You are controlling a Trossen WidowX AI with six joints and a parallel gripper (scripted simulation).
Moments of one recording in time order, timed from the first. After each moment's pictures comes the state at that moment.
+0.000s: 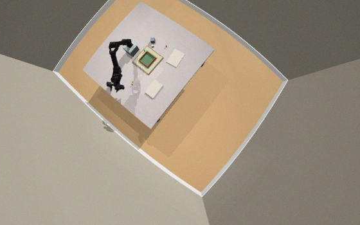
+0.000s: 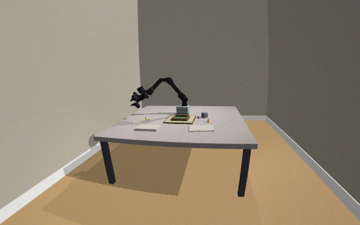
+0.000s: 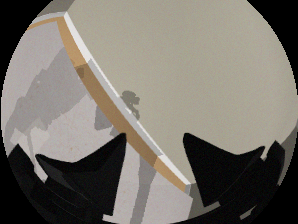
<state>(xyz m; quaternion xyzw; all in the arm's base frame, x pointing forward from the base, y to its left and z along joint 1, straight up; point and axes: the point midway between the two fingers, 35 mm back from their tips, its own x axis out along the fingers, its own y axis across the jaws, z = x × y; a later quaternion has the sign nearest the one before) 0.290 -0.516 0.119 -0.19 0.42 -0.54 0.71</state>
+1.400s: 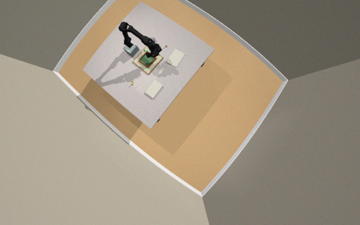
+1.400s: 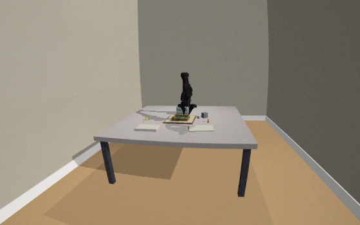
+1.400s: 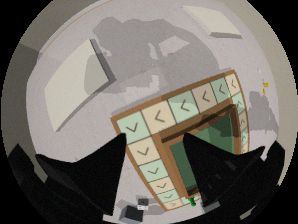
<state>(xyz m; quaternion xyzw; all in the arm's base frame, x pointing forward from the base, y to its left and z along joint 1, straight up) 0.368 0.091 0.030 0.16 0.56 -0.14 0.80</state>
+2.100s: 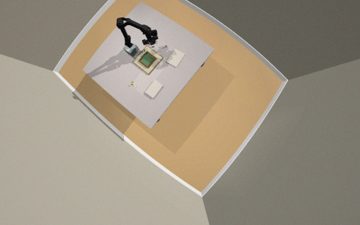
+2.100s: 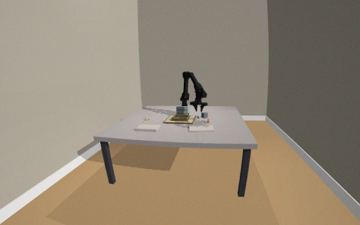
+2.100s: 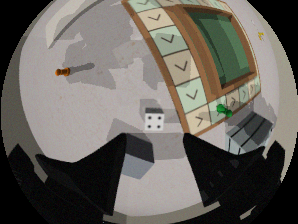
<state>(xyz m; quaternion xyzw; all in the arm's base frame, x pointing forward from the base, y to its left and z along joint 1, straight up) 0.202 0.191 0.016 0.17 0.68 -0.15 0.70</state>
